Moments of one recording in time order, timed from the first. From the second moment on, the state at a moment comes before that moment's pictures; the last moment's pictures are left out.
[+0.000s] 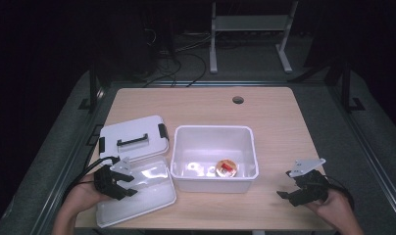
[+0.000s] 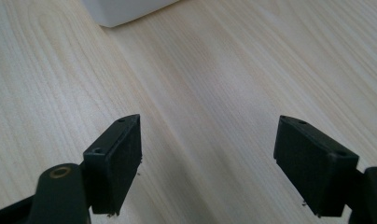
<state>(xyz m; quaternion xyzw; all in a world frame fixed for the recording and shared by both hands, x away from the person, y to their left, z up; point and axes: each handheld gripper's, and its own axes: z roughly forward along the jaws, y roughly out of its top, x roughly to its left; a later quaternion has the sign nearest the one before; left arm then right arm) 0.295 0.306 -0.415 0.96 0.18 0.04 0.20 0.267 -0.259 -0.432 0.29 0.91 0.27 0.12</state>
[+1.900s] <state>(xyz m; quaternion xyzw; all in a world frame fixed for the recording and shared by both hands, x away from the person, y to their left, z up) 0.291 0.336 -0.321 0.96 0.15 0.07 0.23 0.265 -0.256 -0.424 0.28 0.91 0.28 0.14</state>
